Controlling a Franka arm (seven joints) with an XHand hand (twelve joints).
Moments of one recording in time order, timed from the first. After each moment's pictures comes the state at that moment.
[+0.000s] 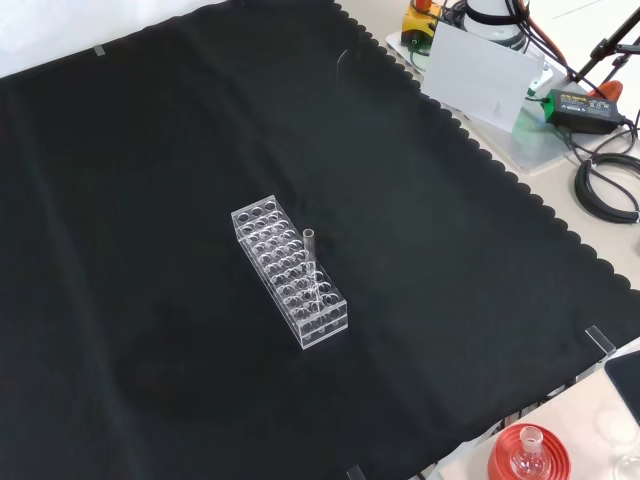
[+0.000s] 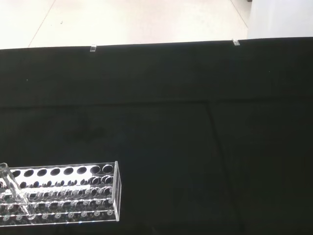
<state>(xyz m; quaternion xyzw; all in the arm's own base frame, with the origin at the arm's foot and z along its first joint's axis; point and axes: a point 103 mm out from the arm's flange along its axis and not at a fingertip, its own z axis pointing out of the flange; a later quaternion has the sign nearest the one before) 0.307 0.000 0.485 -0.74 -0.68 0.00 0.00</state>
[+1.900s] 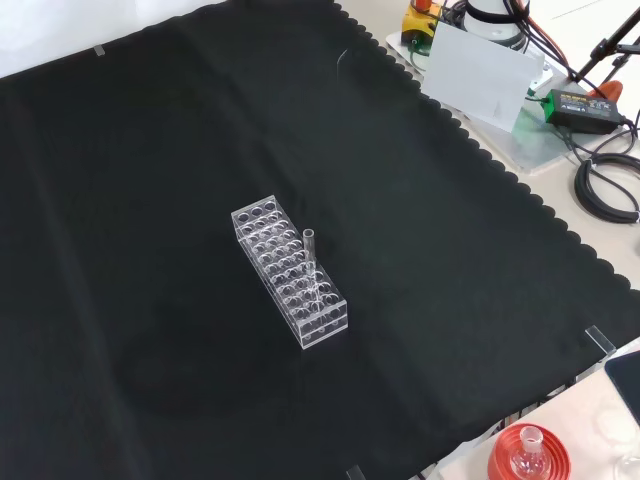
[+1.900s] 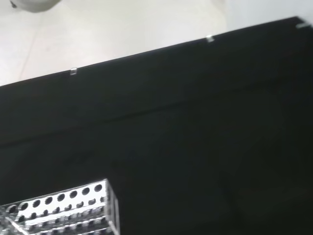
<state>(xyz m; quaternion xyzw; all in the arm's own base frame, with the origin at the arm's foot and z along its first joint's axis) 0.297 -0.062 0.487 -0.77 -0.63 -0.06 0.06</state>
